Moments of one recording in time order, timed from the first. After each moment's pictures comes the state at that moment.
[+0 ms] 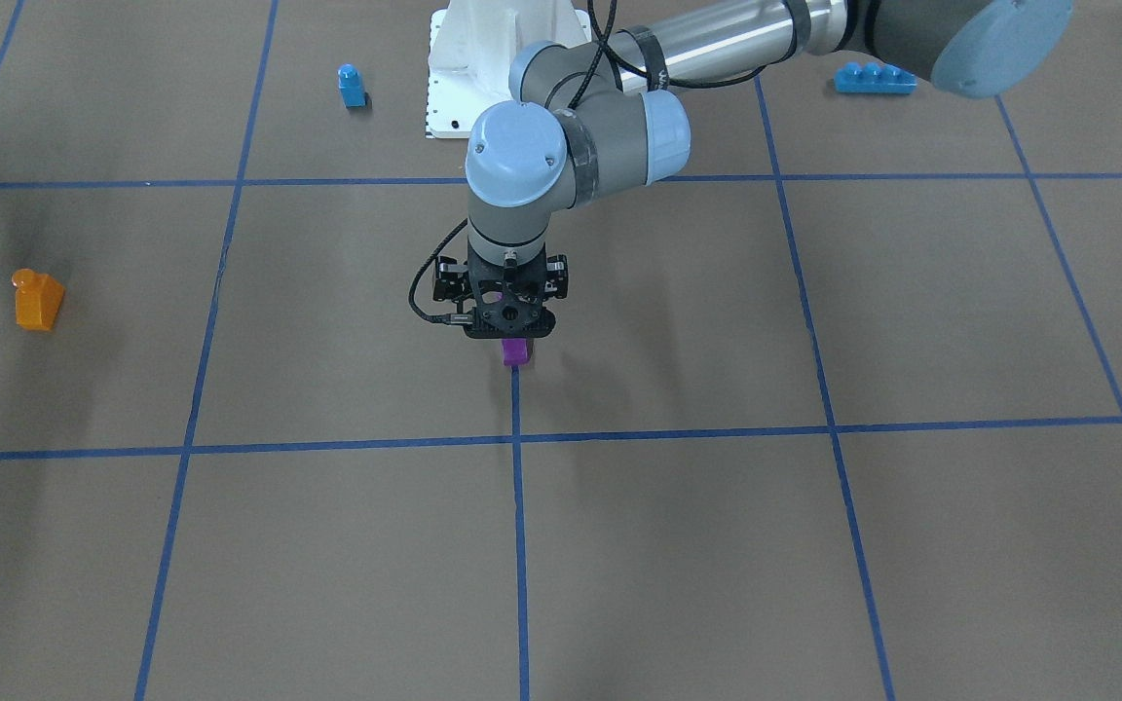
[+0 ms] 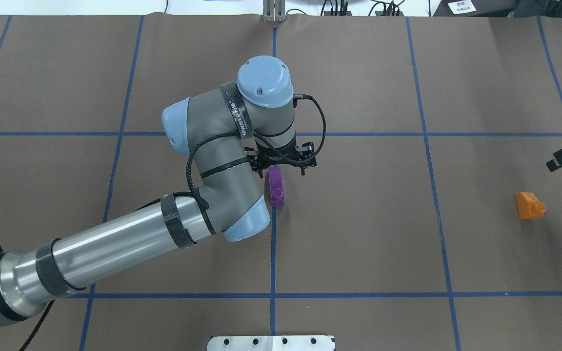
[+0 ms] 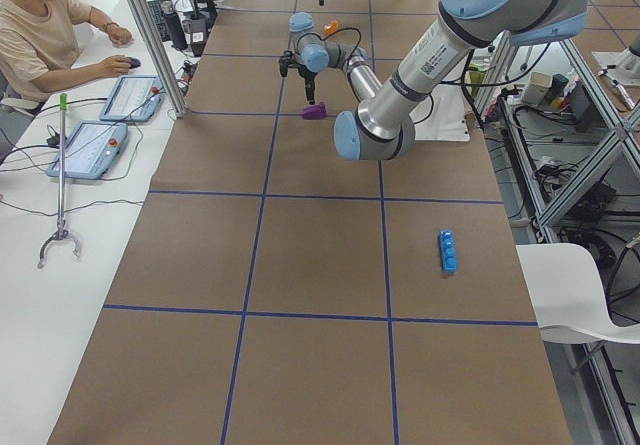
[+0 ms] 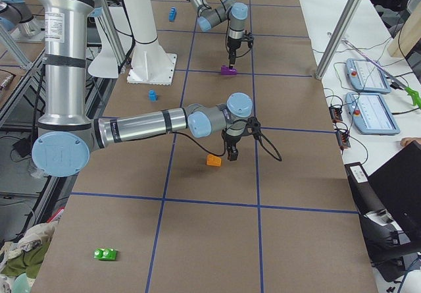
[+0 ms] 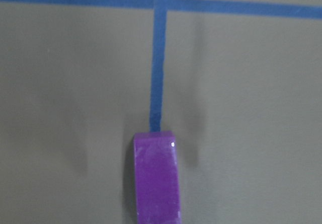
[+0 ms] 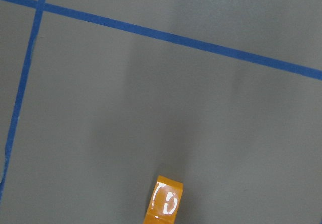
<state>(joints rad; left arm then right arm) -0.56 -2.55 -1.33 -1.63 -2.06 -1.23 1.18 -1.64 1.81 -1.41 2.38 0.31</state>
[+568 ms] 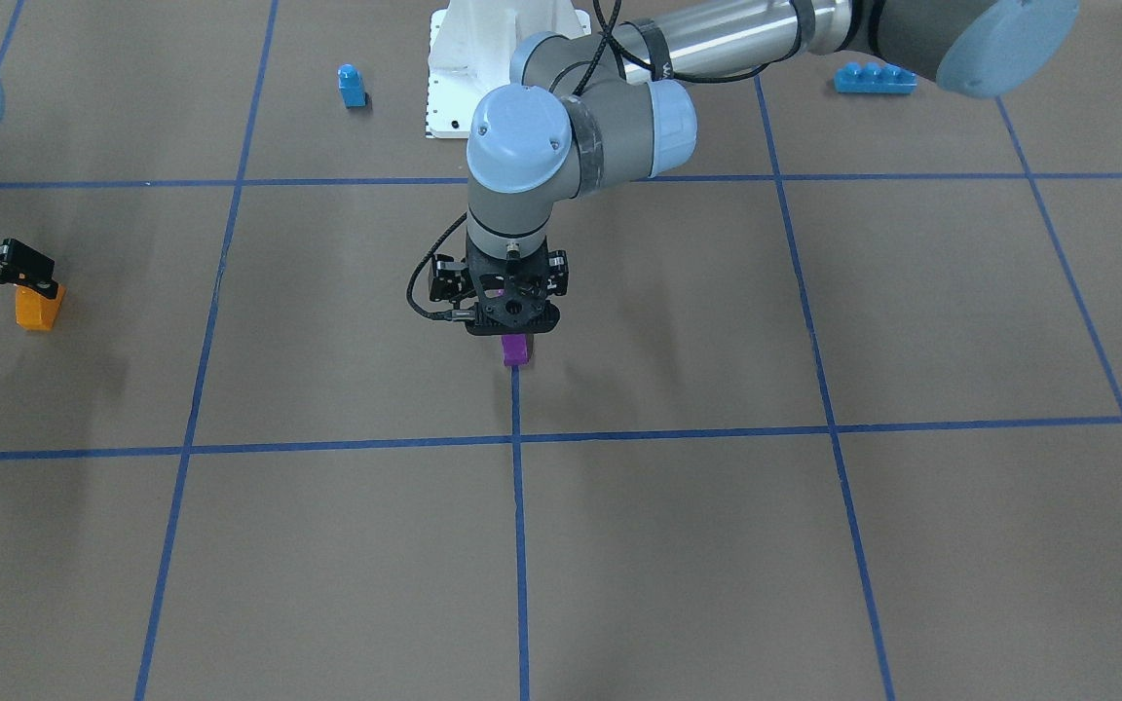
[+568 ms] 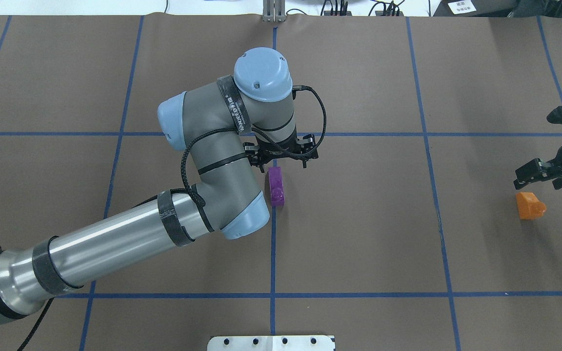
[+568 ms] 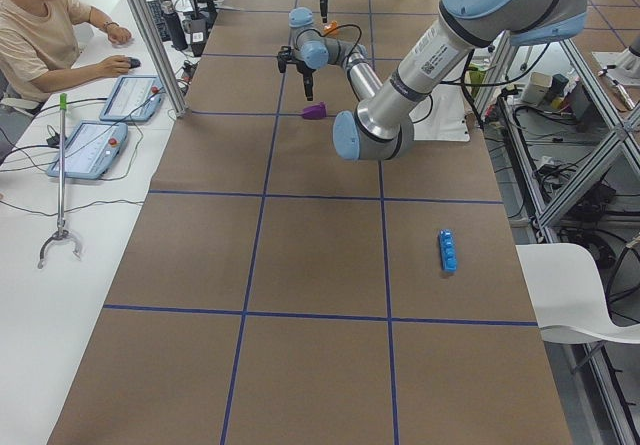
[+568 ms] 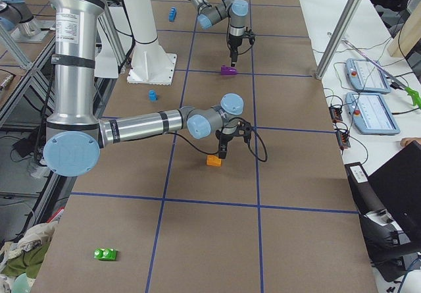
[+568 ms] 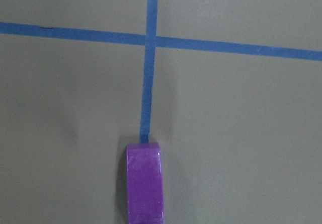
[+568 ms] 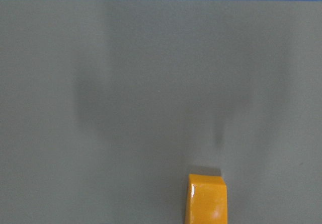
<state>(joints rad) -0.57 -2.55 -1.35 -1.63 -2.04 -1.27 1.04 -1.66 1.78 -1.31 2.28 0.65</state>
